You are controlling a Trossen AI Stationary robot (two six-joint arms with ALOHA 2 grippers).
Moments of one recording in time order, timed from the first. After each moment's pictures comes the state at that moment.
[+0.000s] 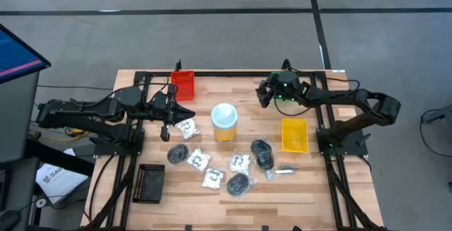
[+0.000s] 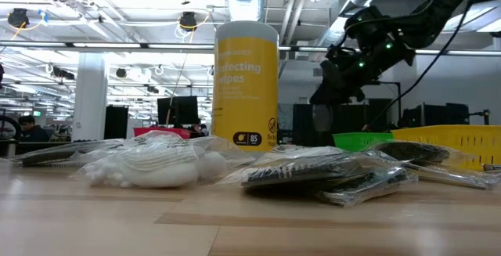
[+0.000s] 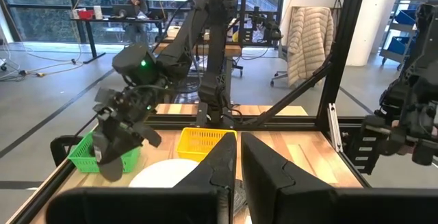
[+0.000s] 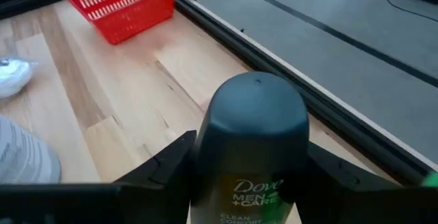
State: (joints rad) left arm 0.00 0.82 0.78 -0.02 0.00 -0.01; right arm -0.58 1.37 0.59 0.28 0.03 0.09
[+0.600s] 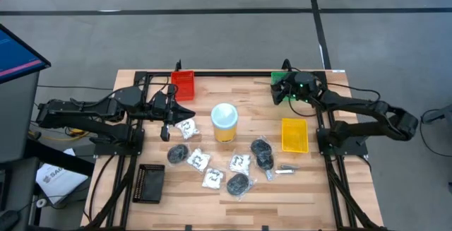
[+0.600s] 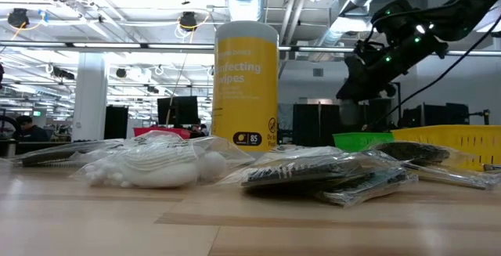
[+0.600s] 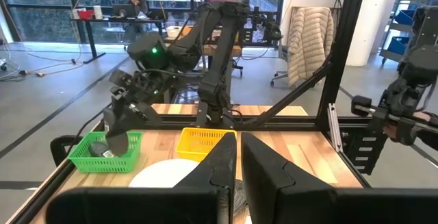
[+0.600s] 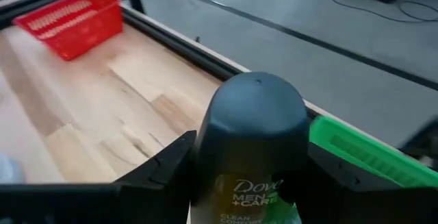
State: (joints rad) left arm 0.00 0.82 0.78 -0.02 0.00 -0.01; right arm -0.67 1.11 0.46 0.16 0.10 0.13
